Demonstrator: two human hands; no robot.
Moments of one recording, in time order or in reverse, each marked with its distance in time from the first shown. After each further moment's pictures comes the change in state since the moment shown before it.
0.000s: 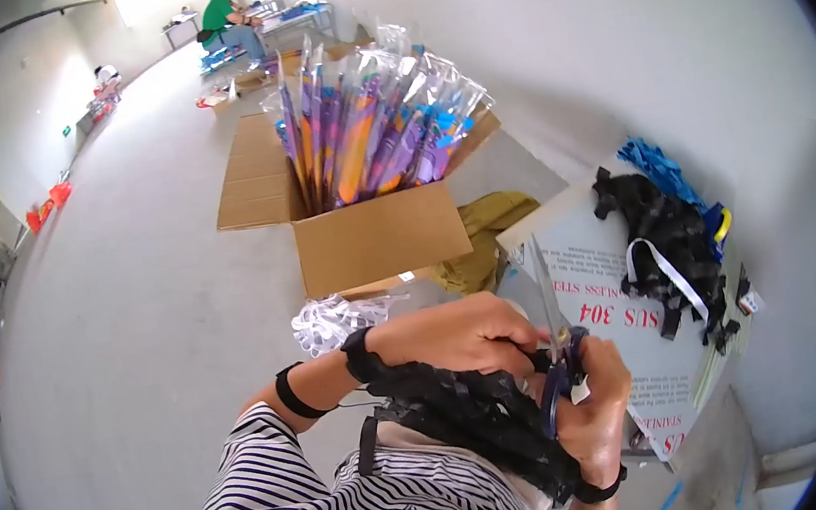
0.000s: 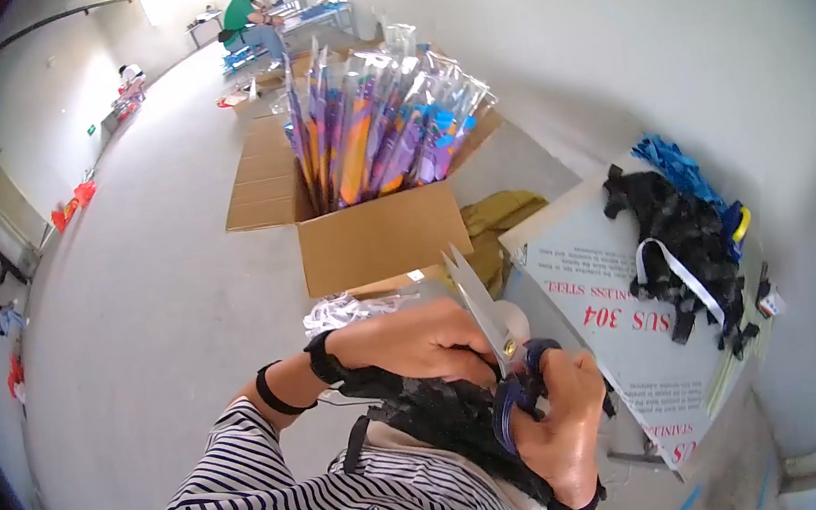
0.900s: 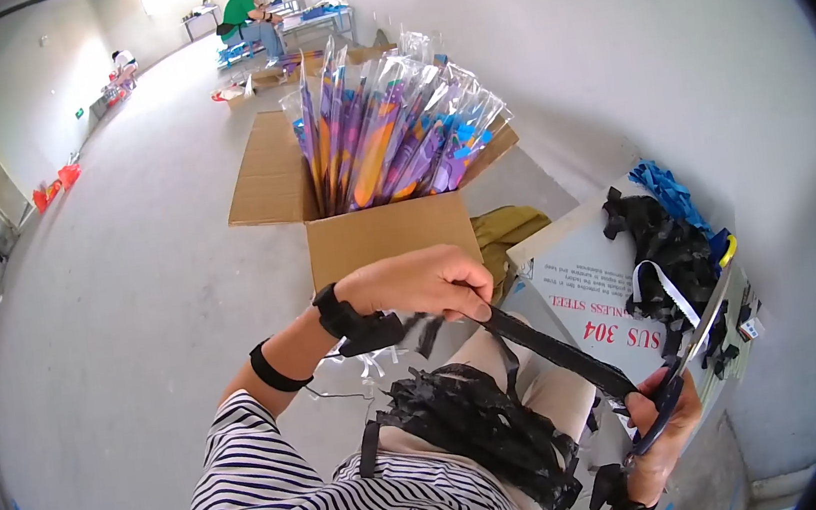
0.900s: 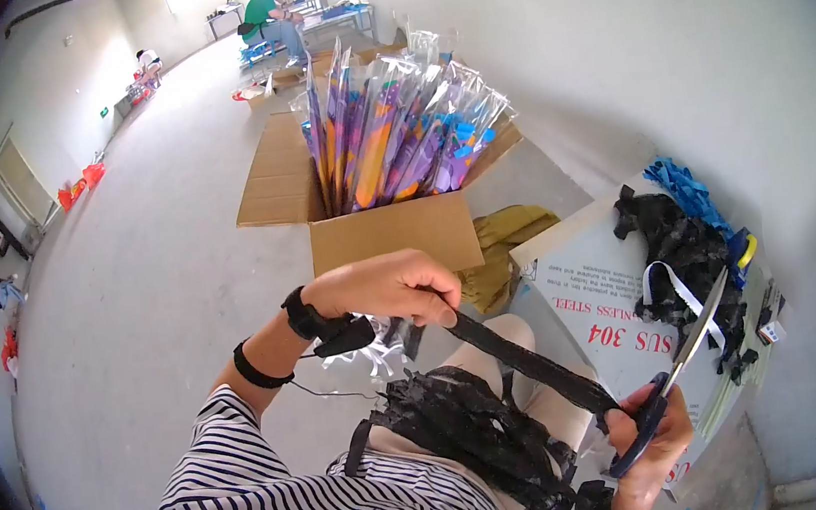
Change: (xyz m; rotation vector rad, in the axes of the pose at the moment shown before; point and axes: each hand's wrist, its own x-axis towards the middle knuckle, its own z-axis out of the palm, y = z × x) left_hand -0.030 -0.001 -0.068 0.051 0.001 -0.410; right_hand -0.027 0.043 -0.048 0.371 0.296 0.428
